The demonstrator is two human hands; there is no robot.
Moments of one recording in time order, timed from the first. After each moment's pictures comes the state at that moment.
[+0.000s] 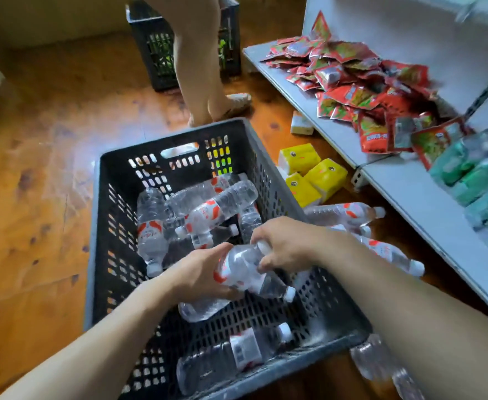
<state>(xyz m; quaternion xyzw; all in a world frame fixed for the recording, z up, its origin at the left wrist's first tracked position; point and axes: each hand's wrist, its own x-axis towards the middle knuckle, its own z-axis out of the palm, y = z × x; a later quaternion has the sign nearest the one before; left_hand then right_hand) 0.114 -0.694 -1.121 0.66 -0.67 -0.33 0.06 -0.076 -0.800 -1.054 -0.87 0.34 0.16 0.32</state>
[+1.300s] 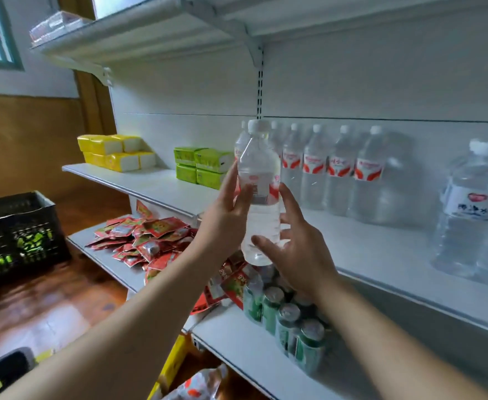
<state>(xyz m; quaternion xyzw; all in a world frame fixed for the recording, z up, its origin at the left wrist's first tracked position) -0.235 -0.932 -0.825 0.30 -0.70 -0.38 0.53 -0.371 -0.870 -0.857 -0.67 0.58 -0.46 0.04</state>
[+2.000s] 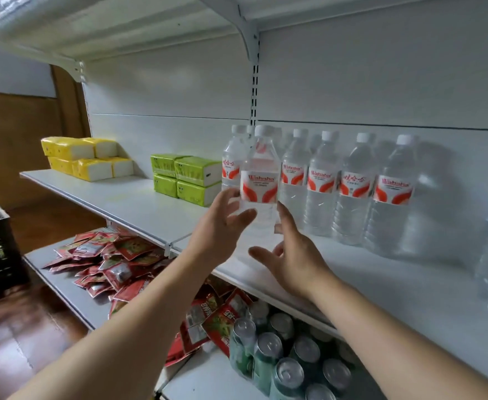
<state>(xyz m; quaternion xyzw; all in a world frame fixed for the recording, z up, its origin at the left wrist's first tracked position) -0.274 -1.068 -0.846 0.37 -0.71 -0.35 0.48 -0.420 -1.003 -0.867 -0.65 0.66 -0.37 0.11</state>
